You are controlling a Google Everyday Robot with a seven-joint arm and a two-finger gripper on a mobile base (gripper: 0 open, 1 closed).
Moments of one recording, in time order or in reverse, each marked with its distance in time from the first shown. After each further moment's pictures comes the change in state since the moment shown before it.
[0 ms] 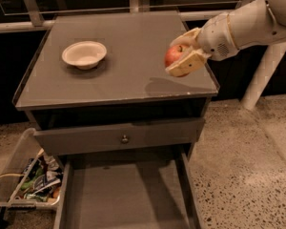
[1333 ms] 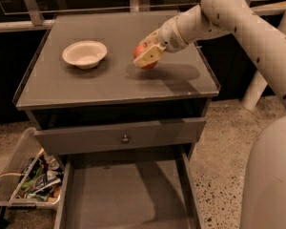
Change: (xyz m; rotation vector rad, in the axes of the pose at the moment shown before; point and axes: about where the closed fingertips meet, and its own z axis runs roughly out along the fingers) arm -0.007 -0.076 0.129 -0.052 -0.016 0.096
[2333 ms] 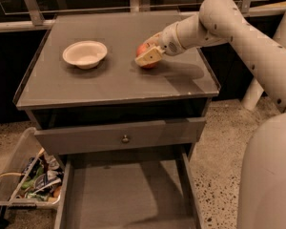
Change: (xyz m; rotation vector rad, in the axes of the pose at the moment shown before) arm 0.020 -0.033 0.014 0.096 -0.028 0.045
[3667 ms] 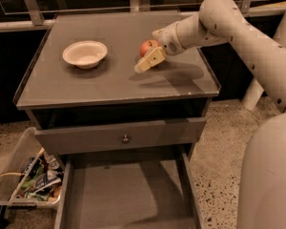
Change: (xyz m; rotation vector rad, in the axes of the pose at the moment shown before) arm 0.000 0.000 0.000 0.000 0.000 0.000
